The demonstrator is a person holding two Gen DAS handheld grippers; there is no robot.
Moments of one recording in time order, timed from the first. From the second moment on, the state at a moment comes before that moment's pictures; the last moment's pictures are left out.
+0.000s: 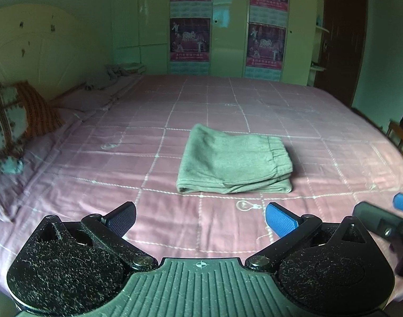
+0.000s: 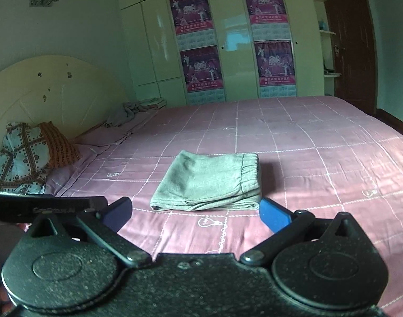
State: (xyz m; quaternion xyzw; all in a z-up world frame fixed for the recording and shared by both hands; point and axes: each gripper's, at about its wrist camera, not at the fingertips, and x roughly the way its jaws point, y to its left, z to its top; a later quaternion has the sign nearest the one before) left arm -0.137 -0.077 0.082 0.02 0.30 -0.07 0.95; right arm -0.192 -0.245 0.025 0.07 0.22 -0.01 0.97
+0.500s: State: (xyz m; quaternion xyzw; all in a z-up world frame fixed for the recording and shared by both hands) left arm -0.155 -0.100 0.087 0.09 0.24 -0.02 0.97; right arm -0.194 -0.246 0.023 0.06 0.23 -0.05 0.97
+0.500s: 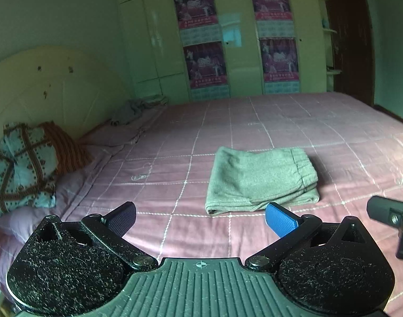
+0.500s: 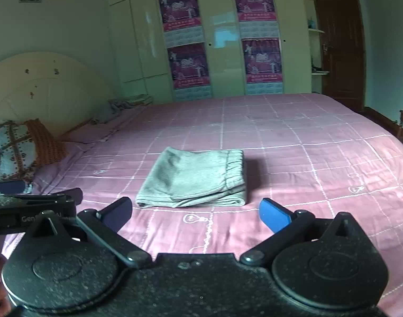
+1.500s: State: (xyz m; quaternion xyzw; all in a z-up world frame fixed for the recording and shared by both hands) left arm -0.133 -0.088 0.086 0.02 0.28 -0.04 0.96; right arm -0.191 -0.254 0.029 0.06 0.23 -0.07 0.97
